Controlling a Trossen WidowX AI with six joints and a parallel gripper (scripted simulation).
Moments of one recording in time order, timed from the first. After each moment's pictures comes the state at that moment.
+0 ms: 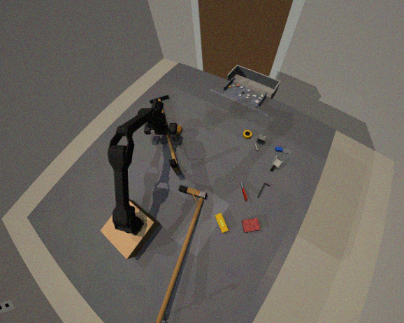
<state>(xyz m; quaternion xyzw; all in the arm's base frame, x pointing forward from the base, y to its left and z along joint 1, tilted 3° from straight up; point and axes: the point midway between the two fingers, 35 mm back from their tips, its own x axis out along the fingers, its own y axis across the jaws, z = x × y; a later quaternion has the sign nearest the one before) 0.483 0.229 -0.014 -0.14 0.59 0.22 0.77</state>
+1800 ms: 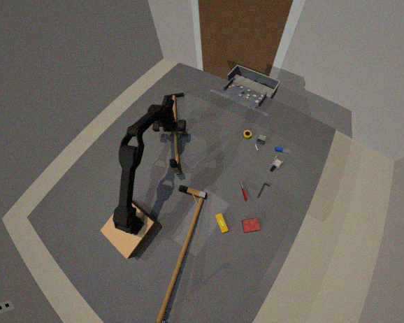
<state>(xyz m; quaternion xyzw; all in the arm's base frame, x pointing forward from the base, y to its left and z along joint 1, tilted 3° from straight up) 0.524 0.197 -0.012 -0.14 0.58 0.22 0.77</state>
